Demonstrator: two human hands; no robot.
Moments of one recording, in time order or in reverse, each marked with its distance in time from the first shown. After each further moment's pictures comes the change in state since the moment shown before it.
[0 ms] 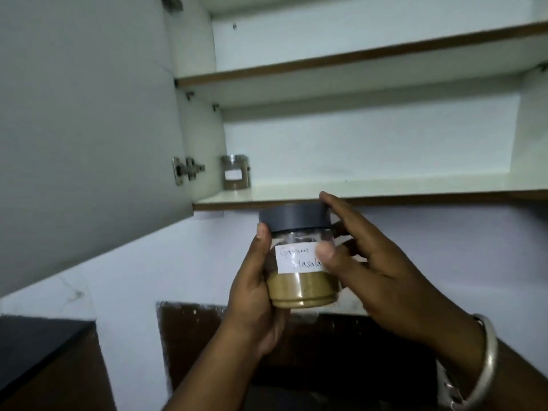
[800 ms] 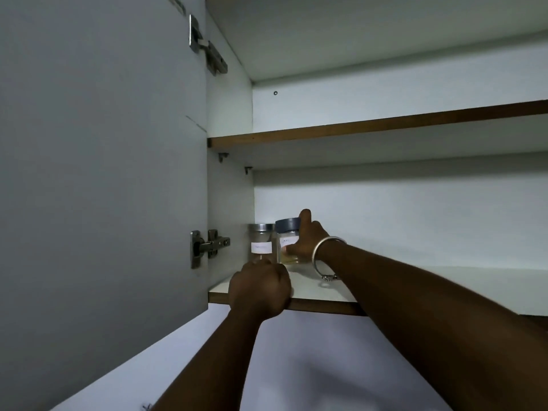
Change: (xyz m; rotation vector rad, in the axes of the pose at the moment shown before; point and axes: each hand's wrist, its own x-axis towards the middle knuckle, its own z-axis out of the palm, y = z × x) left_hand 0.250 0.024 -0.183 1.896 0.360 0.173; right_hand 0.411 0.147 0.093 -0.556 -0.032 0.165
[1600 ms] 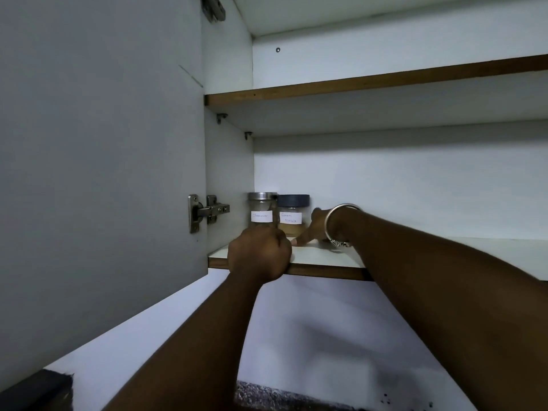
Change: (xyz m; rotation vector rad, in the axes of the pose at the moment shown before) left_hand -0.003 0.002 -0.001 -0.039 0.027 -0.015; right_hand -0.021 0.015 -0.017 -0.405 -0.403 0.216
